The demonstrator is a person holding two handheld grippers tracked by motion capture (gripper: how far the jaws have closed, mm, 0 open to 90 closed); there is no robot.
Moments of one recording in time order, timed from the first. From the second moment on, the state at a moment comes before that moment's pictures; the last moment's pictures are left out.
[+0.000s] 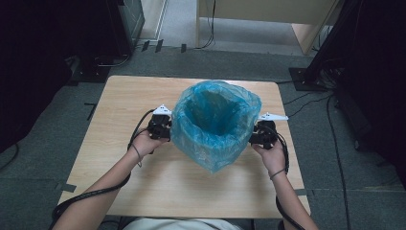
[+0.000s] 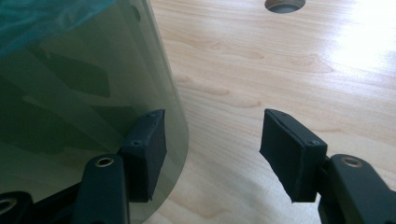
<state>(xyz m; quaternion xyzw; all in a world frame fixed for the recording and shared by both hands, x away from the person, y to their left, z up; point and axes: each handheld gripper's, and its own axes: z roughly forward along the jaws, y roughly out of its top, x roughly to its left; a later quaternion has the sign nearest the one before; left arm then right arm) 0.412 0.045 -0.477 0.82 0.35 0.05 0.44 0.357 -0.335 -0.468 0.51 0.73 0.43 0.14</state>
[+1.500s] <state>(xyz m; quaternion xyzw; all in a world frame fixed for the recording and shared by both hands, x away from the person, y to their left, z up) 0.409 0.084 -0.449 0.84 0.32 0.03 0.44 0.336 -0.360 -0.456 0.51 0.75 0.40 0.14</state>
